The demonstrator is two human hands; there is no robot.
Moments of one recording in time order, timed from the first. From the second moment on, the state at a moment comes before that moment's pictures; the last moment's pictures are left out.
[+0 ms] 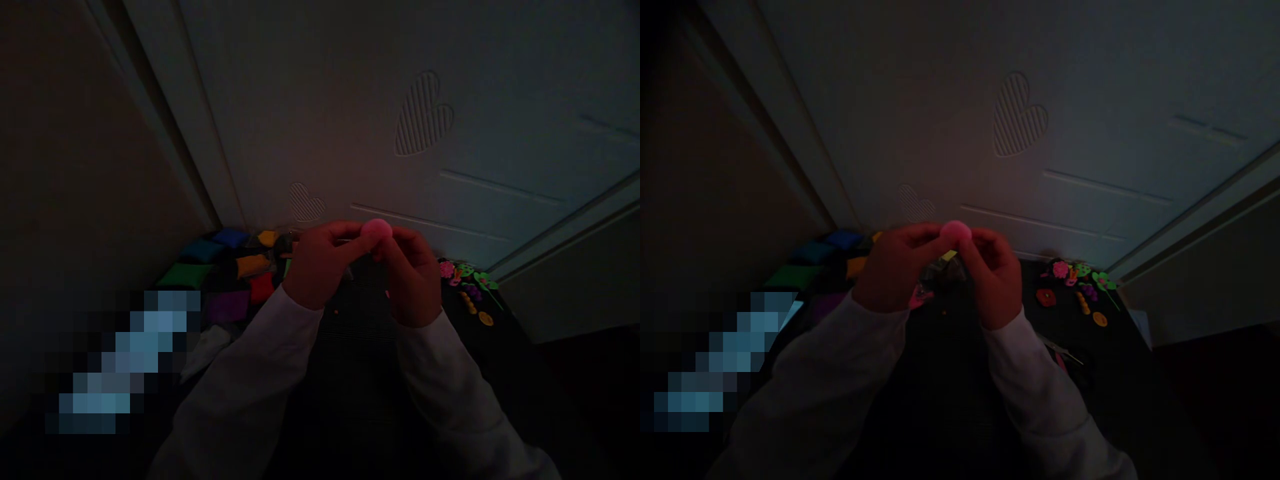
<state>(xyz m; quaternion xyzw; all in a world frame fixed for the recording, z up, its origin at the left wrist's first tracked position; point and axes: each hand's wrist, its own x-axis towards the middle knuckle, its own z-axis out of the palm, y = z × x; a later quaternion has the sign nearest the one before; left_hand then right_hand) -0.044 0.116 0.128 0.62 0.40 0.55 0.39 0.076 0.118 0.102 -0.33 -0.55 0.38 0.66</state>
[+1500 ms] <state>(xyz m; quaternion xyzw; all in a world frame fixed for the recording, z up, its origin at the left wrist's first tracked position) -0.040 0.115 0.126 0.59 0.36 0.57 0.44 0.082 0.116 0.105 -0.34 -0.56 0.38 0.66</state>
